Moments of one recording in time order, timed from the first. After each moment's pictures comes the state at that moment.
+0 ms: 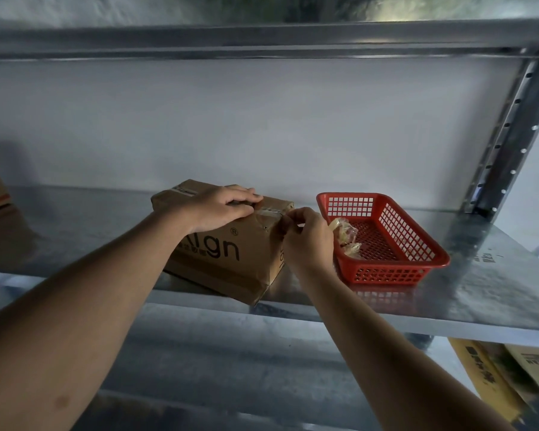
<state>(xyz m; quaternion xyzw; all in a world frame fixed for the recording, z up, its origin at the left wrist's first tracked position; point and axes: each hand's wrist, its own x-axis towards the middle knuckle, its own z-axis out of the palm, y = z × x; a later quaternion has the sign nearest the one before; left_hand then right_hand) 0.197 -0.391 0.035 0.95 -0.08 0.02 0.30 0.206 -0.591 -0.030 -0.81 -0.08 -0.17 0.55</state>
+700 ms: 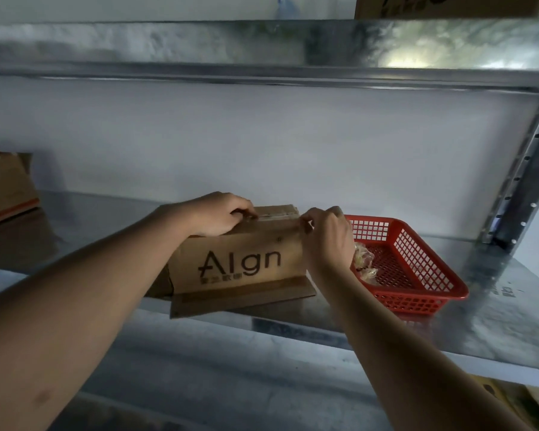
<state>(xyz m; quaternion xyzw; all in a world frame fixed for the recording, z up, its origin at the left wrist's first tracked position) 0.195 -0.358 0.059 0.99 -0.05 0.02 0.15 0.220 -0.589 0.006 -0.90 -0.12 -0.26 0.33</state>
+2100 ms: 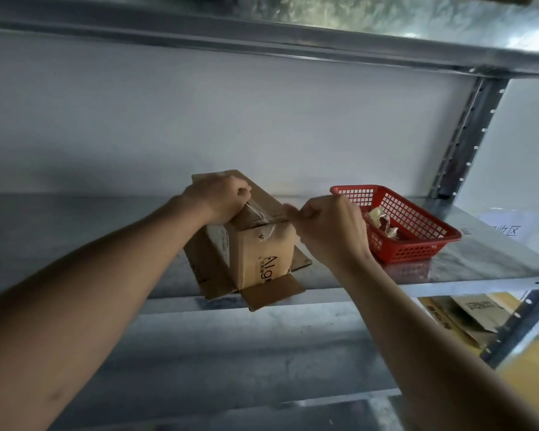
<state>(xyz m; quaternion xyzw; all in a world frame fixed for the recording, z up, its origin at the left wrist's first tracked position) 0.207 -0.289 0.039 0.98 -0.12 0.11 0.14 0.128 -0.509 0.021 -0.90 -0.08 -0.26 0.34</state>
